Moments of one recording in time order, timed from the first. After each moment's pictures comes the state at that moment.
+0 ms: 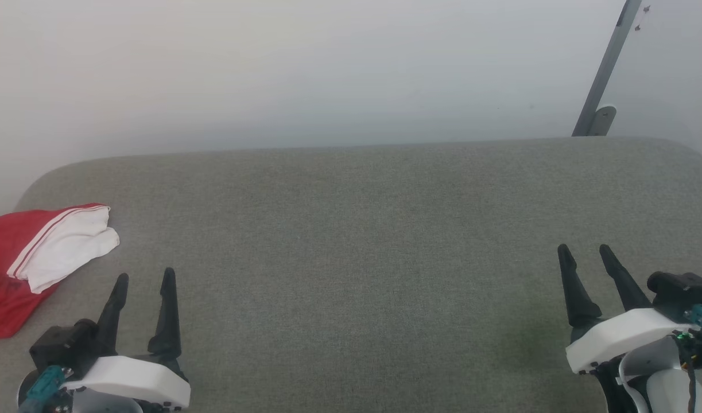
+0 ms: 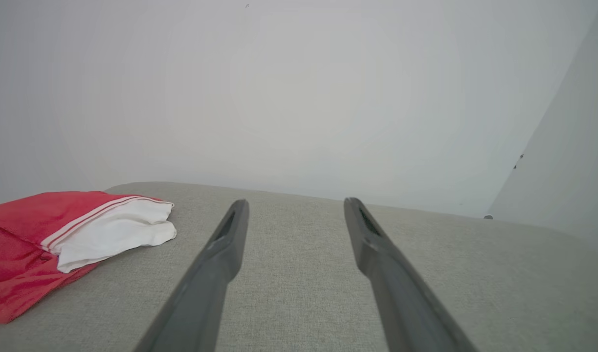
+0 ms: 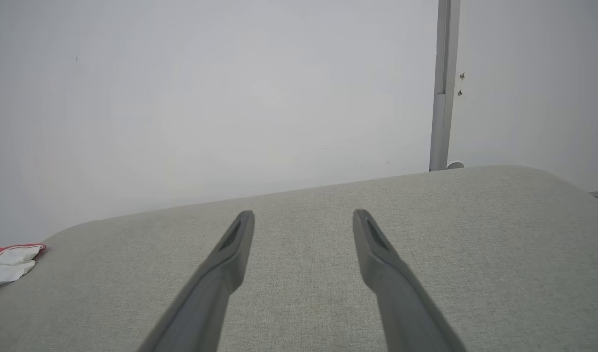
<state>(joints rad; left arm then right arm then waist) 0.00 0.37 -0.17 0.06 -0.59 0.15 -0.25 -0.12 -0.16 -0.01 0.24 0.41 0.13 -0.11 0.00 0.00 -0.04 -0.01</state>
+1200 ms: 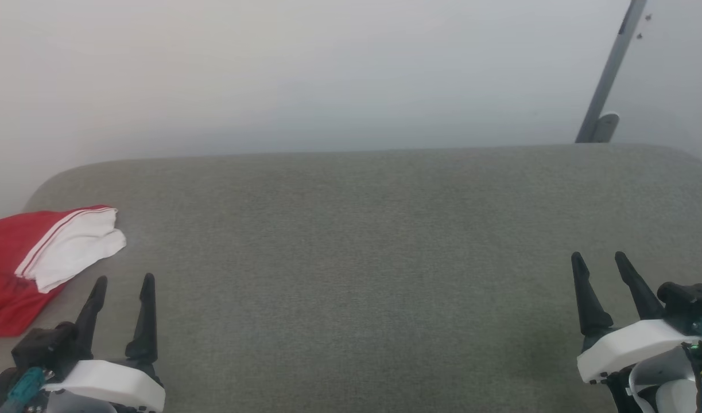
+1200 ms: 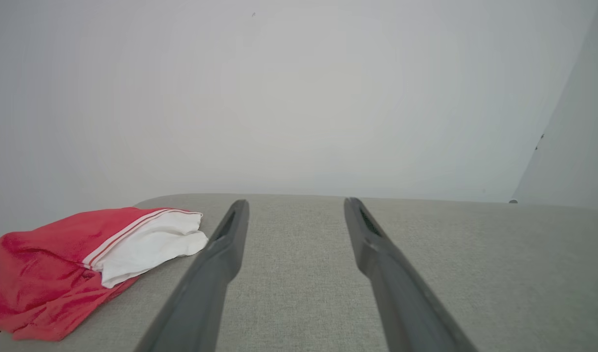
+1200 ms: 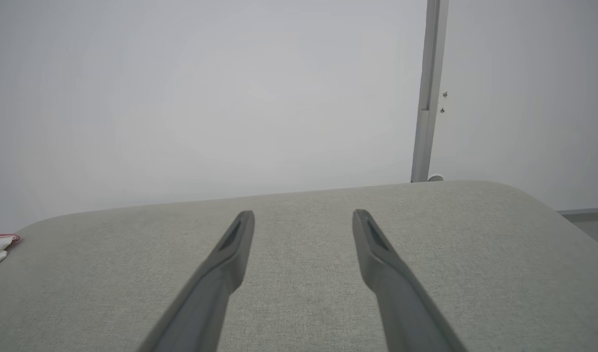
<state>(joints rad) -0.01 0.37 -0.07 0.15 -0.48 0.03 -0.26 -0.09 -0.17 -0.04 0.23 0.33 0.13 -0.14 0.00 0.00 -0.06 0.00</state>
